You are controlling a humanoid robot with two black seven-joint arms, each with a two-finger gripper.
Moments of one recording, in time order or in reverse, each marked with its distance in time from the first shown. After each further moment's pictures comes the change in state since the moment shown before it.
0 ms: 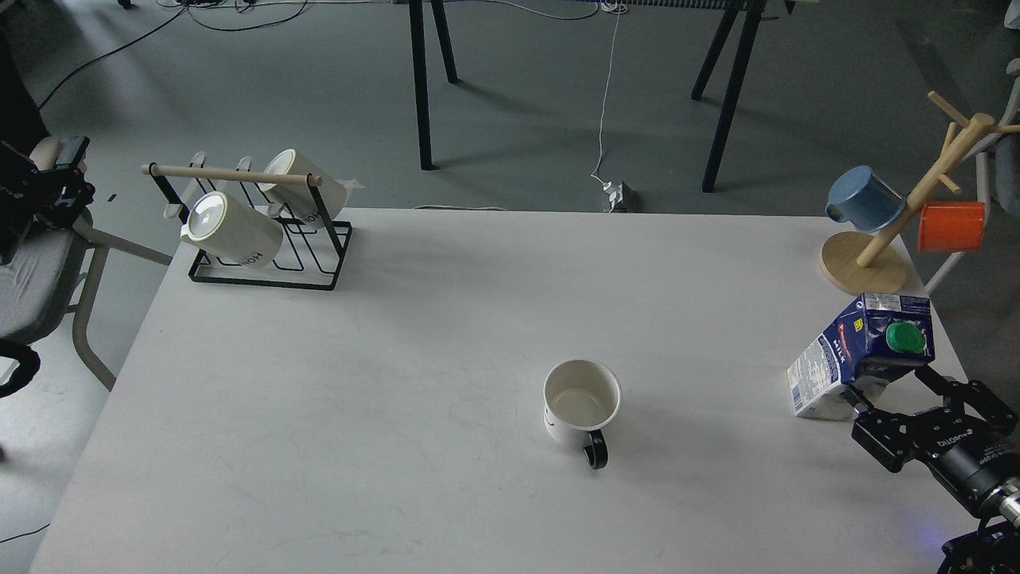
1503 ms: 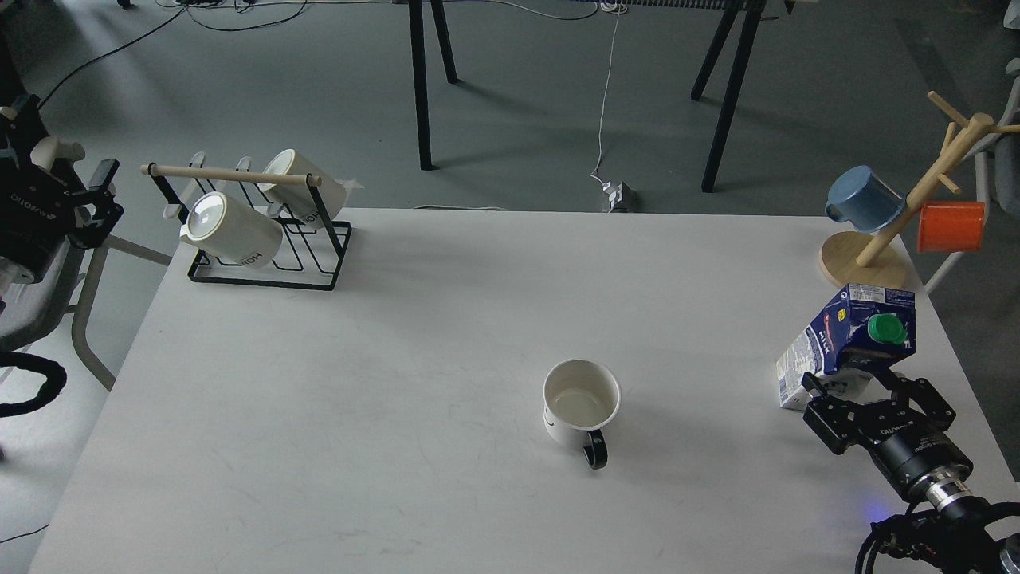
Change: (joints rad) left arm 0.026 -0.041 0.001 0.002 0.001 0.000 0.000; right arm 0.087 0.210 0.049 -0.135 -0.072 0.000 0.013
